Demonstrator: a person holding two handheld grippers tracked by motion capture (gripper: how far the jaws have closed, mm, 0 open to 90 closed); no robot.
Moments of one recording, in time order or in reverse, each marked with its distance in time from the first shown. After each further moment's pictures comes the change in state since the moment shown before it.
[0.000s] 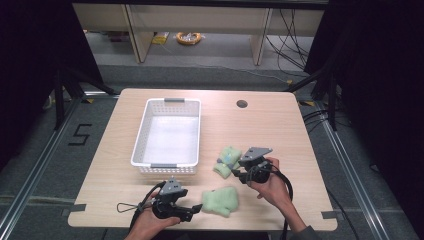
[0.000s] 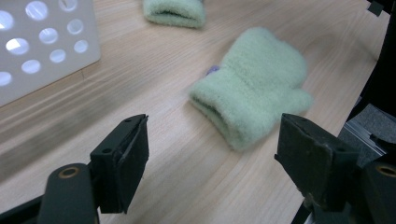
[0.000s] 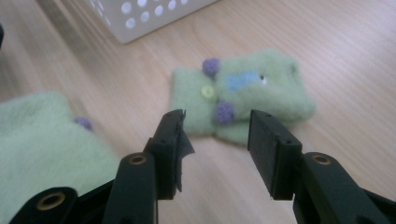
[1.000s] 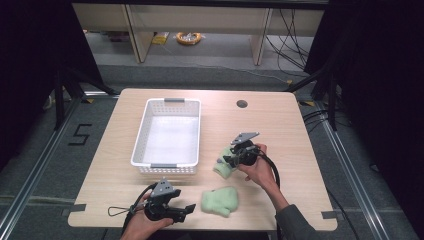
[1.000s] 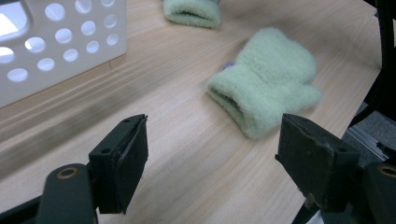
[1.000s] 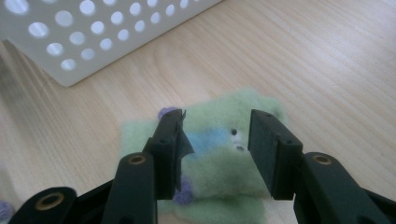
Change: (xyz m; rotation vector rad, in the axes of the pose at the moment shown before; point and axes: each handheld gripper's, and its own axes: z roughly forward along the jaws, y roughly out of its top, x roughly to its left) left arm 0.005 -0.008 -0.011 -0.060 0.026 -0.046; right arm -0.027 0.029 0.049 0.015 0.010 0.066
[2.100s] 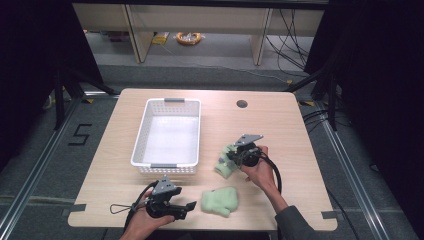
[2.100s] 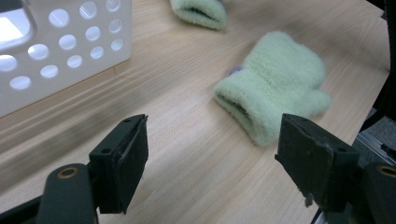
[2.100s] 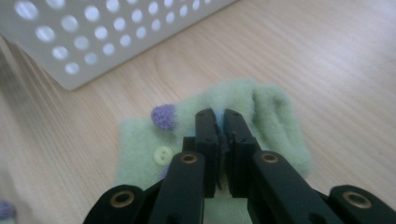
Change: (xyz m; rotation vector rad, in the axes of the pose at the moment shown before) left arm 0.005 0.001 0.005 0.008 0.002 0.010; right arm -0.002 -0.008 -0.005 -0.068 -0.005 -0.016
